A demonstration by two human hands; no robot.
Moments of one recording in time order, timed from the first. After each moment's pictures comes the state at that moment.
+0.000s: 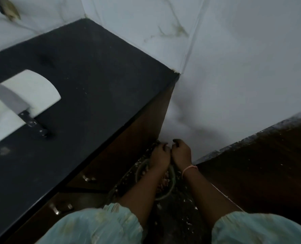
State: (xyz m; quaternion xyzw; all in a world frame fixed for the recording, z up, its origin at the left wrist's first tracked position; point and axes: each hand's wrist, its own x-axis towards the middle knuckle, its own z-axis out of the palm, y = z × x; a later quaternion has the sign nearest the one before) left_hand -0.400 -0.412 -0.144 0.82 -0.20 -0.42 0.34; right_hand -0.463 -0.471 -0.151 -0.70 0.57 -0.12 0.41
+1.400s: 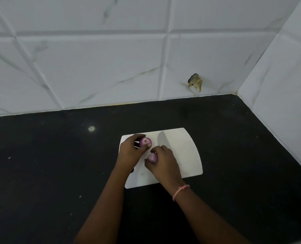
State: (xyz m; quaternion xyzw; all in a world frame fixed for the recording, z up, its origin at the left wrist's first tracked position) left_hand 0.030 -0.114 -0.012 0.86 -0.05 -0.06 0.51; right_hand -0.039 -0.241 -0.013 -0.94 0.08 -0.06 0.33
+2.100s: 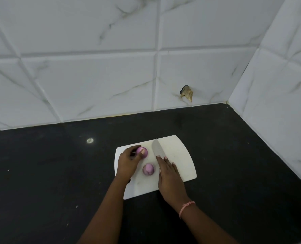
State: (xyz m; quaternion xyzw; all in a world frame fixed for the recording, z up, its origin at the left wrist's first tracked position) left_hand 0.024 -0.125 -0.028 0.80 0.00 -0.07 0.60; right_hand -0.071 -0.272 -0.029 -0.96 0.05 -0.04 0.27
